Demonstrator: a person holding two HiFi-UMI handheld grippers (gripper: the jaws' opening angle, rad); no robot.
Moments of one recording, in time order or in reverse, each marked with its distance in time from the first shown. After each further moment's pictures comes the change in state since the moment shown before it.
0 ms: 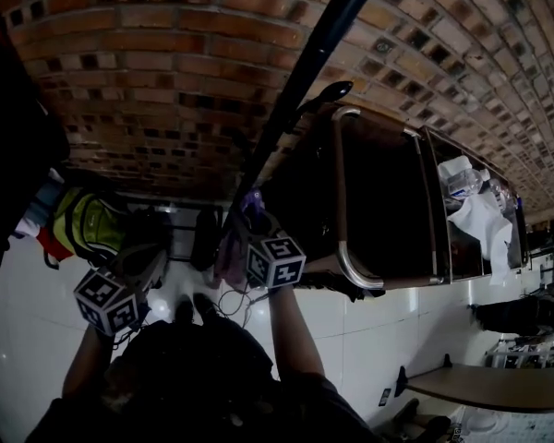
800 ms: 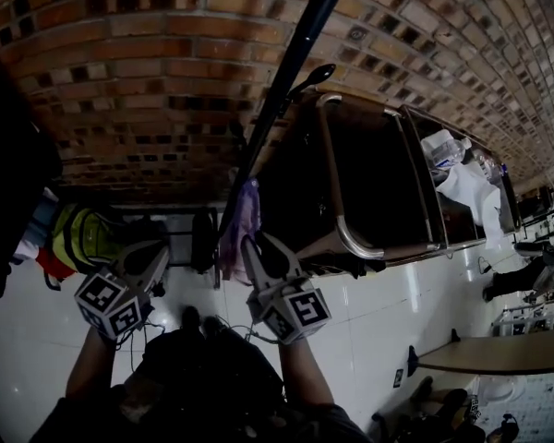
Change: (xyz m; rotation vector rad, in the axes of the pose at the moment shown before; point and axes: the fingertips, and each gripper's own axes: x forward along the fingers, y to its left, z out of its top) left arm -0.027 -0.016 0.024 0.071 -0.058 -0.117; right arm -0.123 0.091 0.052 0.013 -0.307 -0.089
